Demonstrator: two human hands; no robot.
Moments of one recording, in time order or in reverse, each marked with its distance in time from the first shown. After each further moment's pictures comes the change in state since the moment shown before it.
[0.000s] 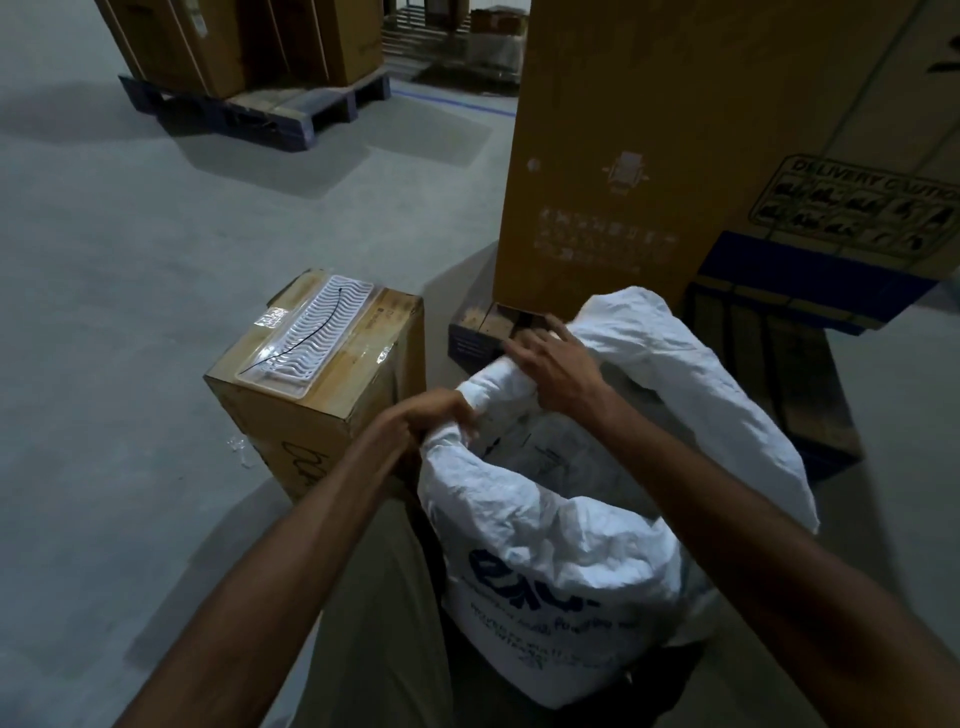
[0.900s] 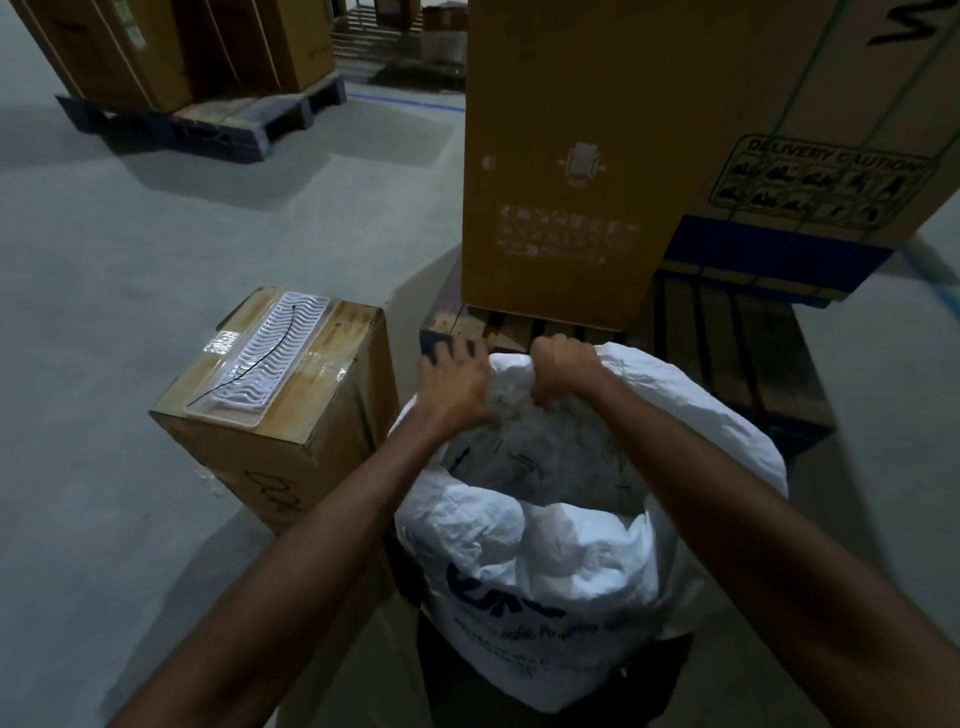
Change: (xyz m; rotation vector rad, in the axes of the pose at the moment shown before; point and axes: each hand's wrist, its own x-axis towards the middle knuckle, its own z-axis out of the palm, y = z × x) left_hand 0.038 0.058 0.047 1.121 0.321 0.517; right_hand -0.011 0.045 -0.006 0.325 -0.298 0.382
